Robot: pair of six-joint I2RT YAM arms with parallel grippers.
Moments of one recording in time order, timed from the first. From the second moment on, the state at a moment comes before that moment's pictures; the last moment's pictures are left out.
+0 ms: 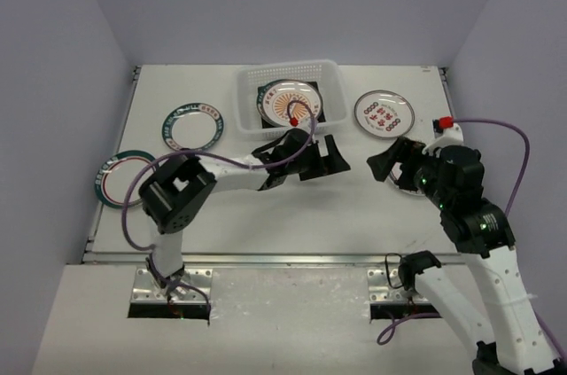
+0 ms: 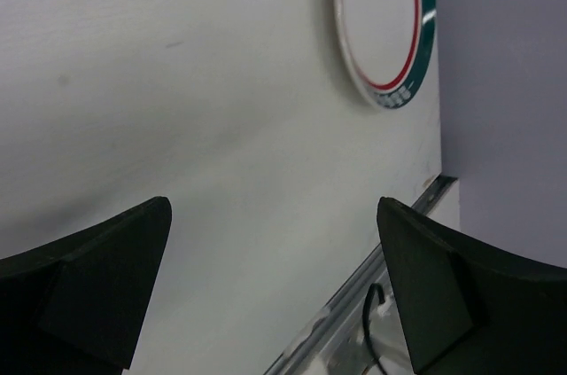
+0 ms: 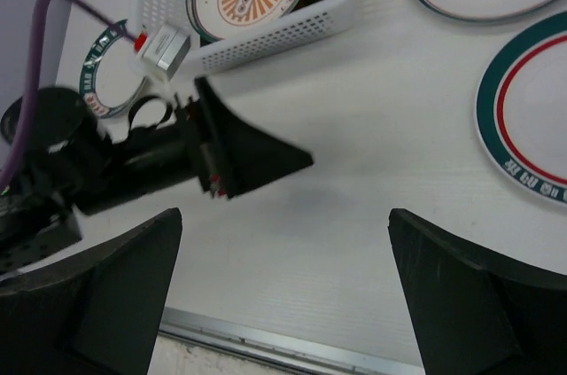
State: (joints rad) left arm -0.81 1.87 1.11 0.23 0.14 -0.95; right arm 0.25 0.63 0.90 -0.70 -0.03 0.49
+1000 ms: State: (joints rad) left arm -0.91 2.63 2.03 0.13 0.19 -1.08; right arm 0.25 0.39 0.79 -0.79 -0.11 0.57
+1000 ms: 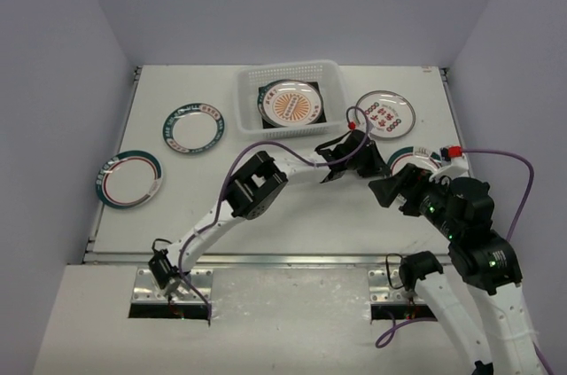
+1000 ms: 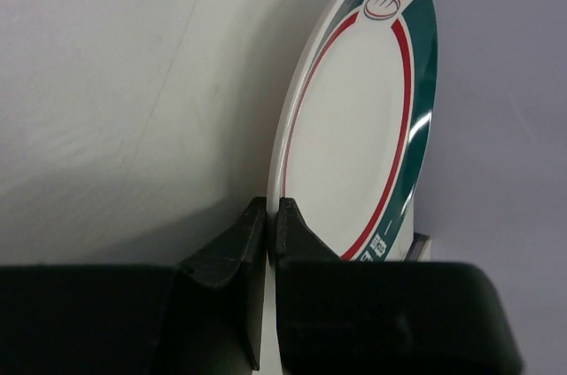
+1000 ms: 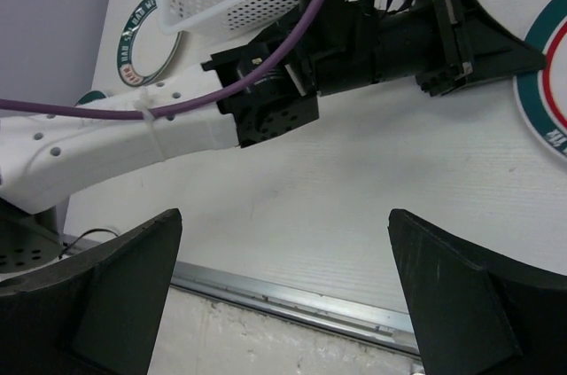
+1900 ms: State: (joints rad) left arm -0.23 1.89 1.58 -0.30 0.04 -0.74; right arm 0.25 0.42 0.88 -0.80 -0.10 0.57
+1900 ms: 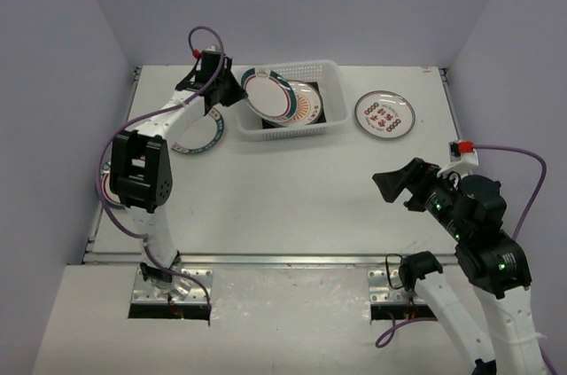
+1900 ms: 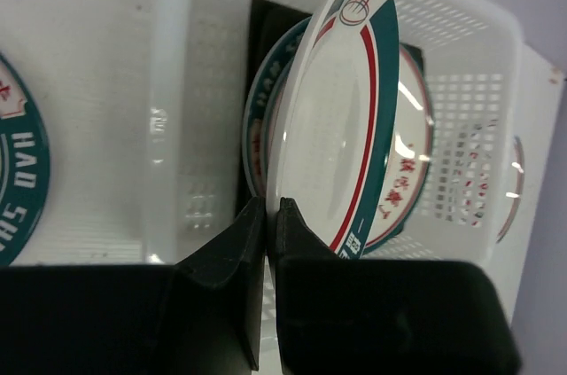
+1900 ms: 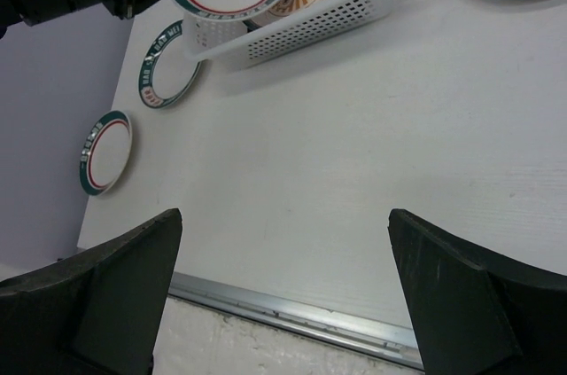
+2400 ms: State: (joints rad) left arm -0.21 2.02 1.57 -0.27 0.17 -0.71; right arm 0.25 0.55 0.72 -0.69 -0.11 0.56
